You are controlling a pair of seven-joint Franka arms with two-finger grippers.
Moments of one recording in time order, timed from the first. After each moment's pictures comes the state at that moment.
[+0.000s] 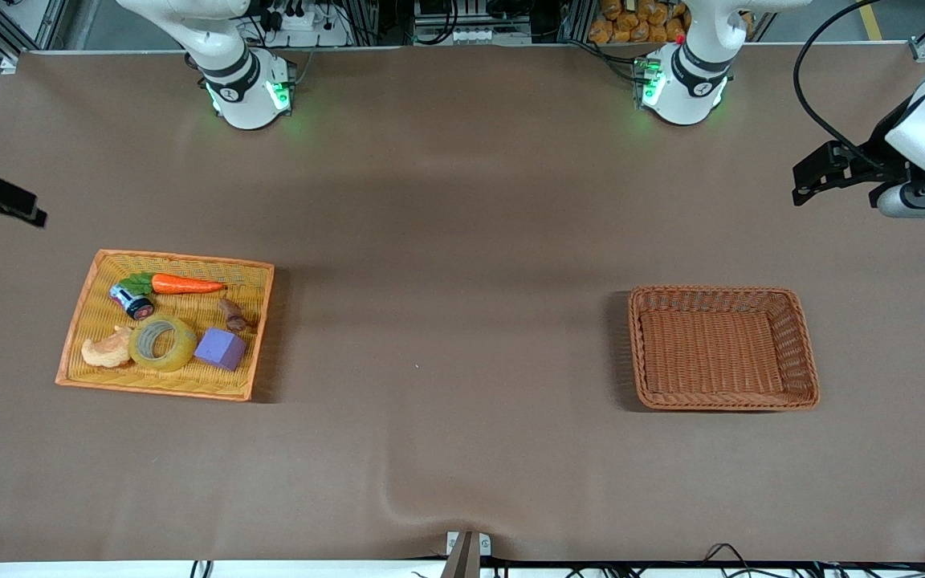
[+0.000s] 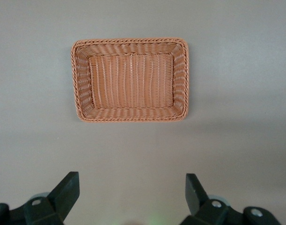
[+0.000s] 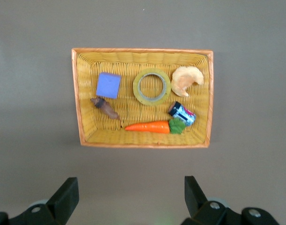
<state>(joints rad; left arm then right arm) -0.10 0.02 -0.04 -1.47 0.00 1.48 -0.10 -0.09 0.10 0.00 -1.49 0.00 1.51 -0.03</state>
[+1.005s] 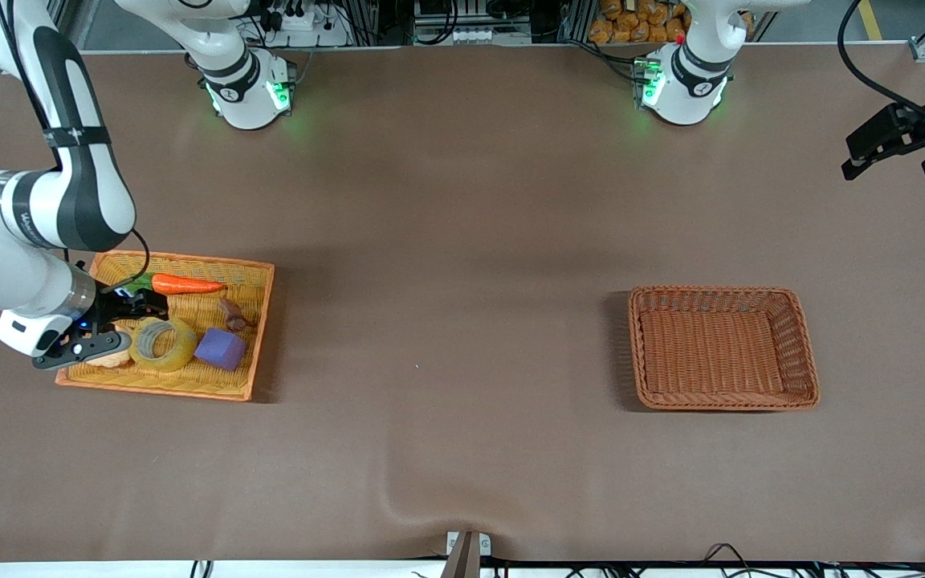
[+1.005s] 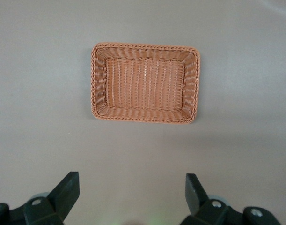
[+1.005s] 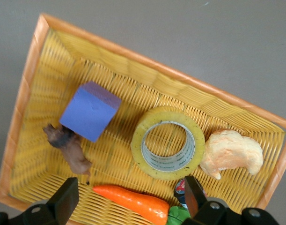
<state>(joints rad) -0.07 -0.04 -0.01 -1.47 0.00 1.46 -0.10 -0.07 0.32 -0.01 -1.86 -0.02 2.11 -0.41</state>
